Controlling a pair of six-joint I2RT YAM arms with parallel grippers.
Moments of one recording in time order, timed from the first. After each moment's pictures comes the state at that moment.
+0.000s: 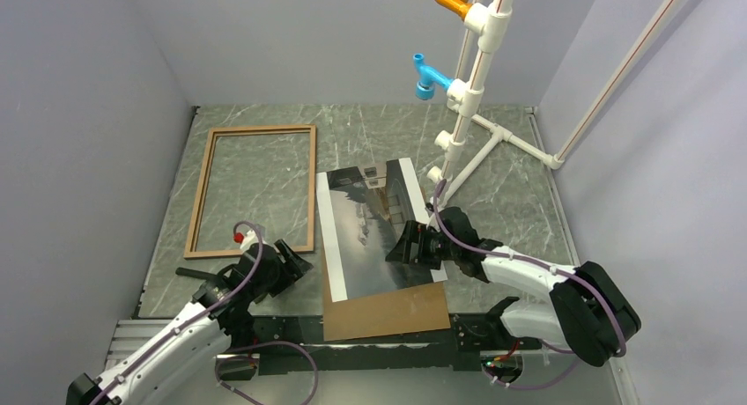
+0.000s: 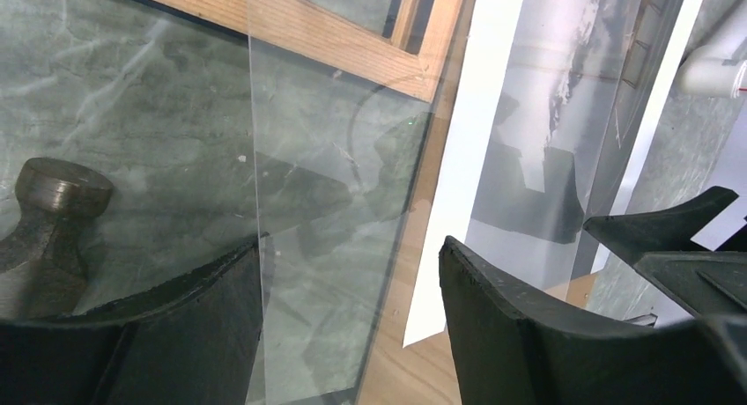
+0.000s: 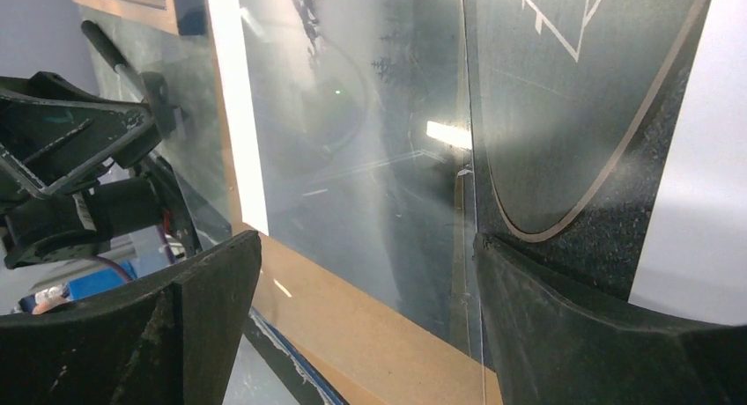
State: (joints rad) left arm -0.63 0.47 0.21 -0.50 -0.12 -1.16; right arm 0.60 1.19 0.37 0.08 -0.39 0.79
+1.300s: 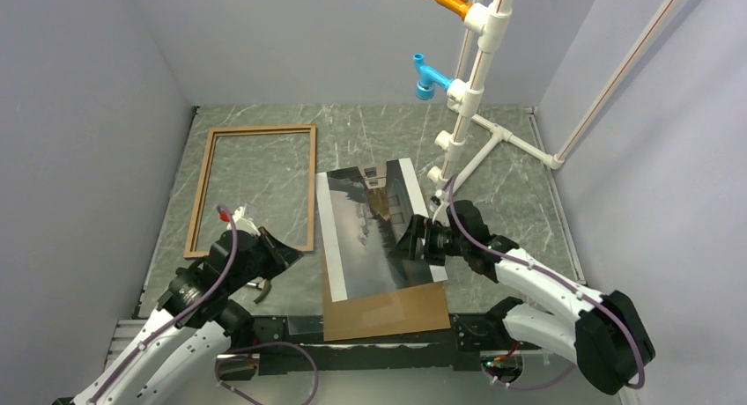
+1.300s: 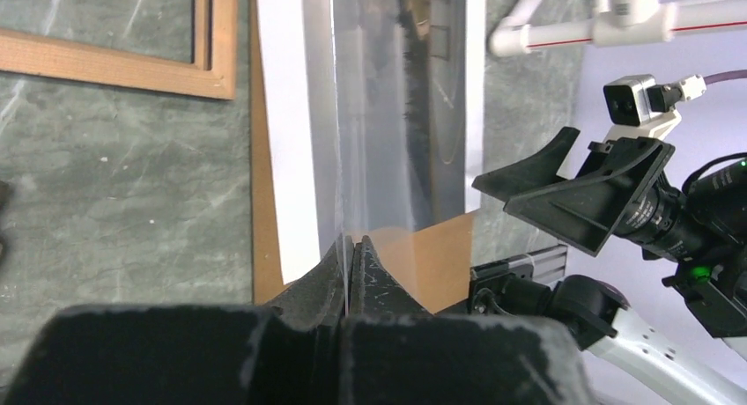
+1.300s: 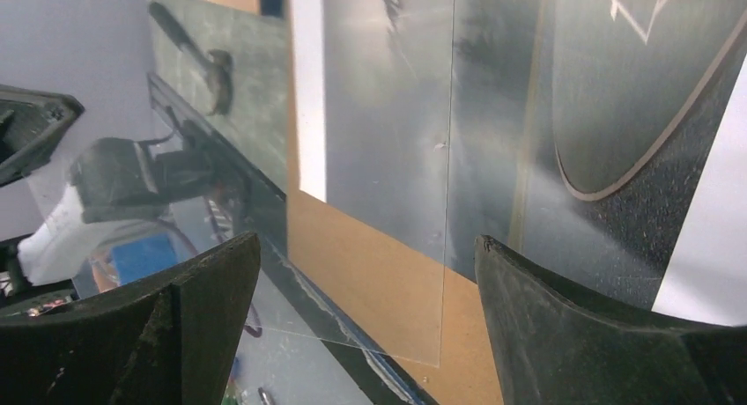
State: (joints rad) left arm -0.63 0.41 0.53 -0.70 -0.05 -1.06; right arm 0.57 1.04 0.42 -0.09 -0.47 0.79
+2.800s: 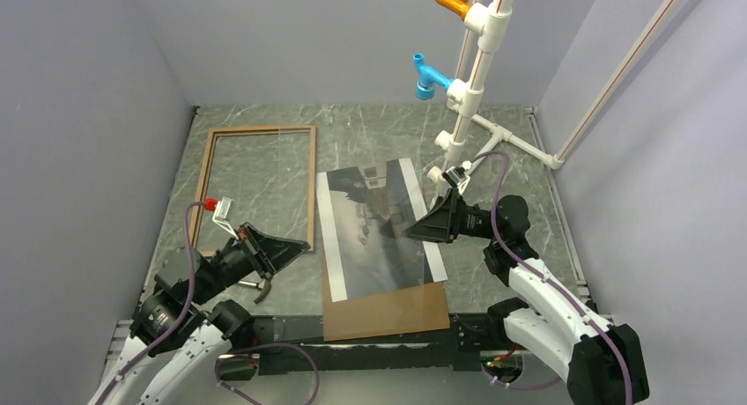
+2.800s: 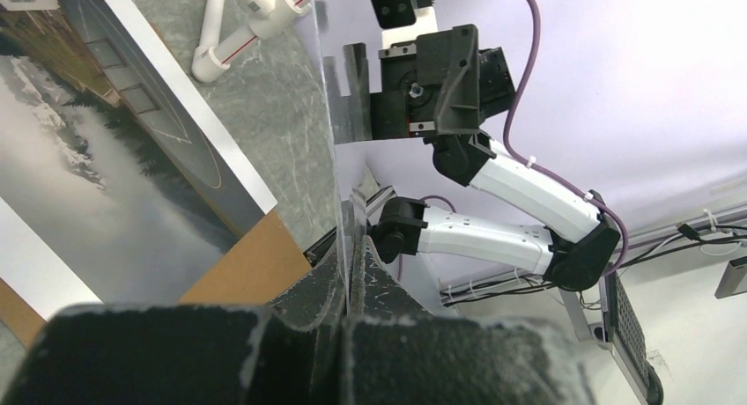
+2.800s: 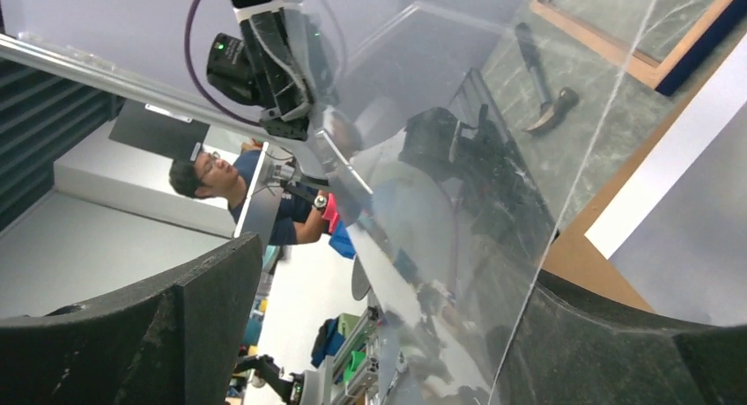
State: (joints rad) left arm -0.63 0.22 0.64 -0.39 0.29 -0.96; right arm 0.33 0.89 0.40 0.63 -1.09 1.30
